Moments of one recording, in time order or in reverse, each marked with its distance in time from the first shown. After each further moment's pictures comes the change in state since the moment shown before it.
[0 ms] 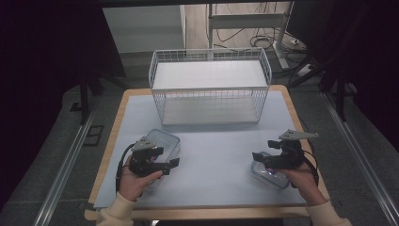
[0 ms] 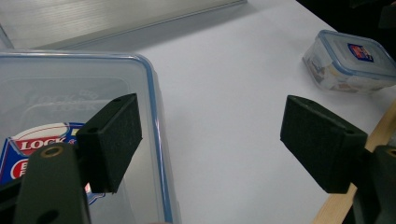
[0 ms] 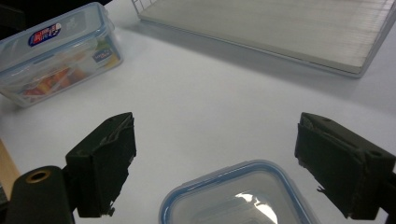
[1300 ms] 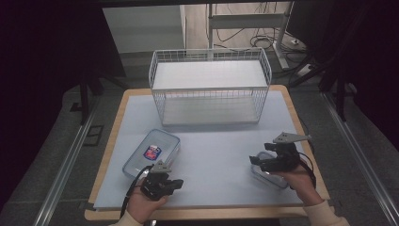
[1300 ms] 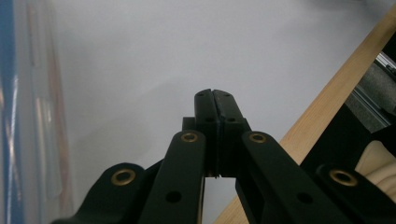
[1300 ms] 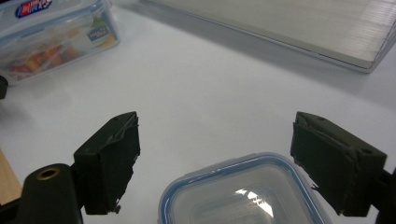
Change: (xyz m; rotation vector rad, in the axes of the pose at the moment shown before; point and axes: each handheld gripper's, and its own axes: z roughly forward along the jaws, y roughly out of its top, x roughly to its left) left arm -0.034 -0.050 0.022 0.224 -0.063 0.024; right arm 0.010 -0.004 0.008 0.045 -0.014 -0.055
